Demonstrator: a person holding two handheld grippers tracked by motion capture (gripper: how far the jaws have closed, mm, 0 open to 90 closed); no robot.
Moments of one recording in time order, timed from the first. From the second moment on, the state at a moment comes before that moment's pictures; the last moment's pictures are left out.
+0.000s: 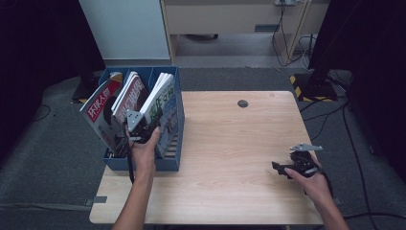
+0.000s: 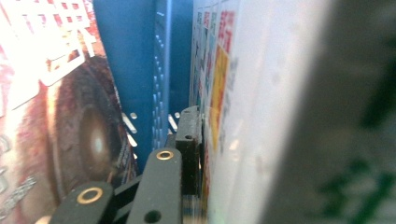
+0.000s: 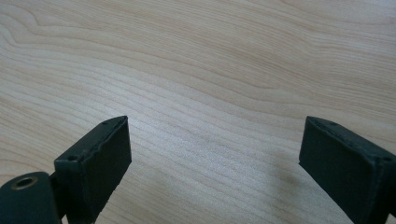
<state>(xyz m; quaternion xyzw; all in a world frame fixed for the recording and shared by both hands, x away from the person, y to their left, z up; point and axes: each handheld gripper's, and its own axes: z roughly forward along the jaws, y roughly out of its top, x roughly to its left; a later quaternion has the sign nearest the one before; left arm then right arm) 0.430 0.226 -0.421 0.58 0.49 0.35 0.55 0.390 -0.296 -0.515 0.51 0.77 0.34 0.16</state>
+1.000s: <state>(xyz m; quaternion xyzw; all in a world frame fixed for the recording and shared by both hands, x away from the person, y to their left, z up) 0.404 0.236 -0.425 0.59 0.50 0.32 0.55 0.389 -0.292 -0.513 0.50 0.78 0.35 0.16</state>
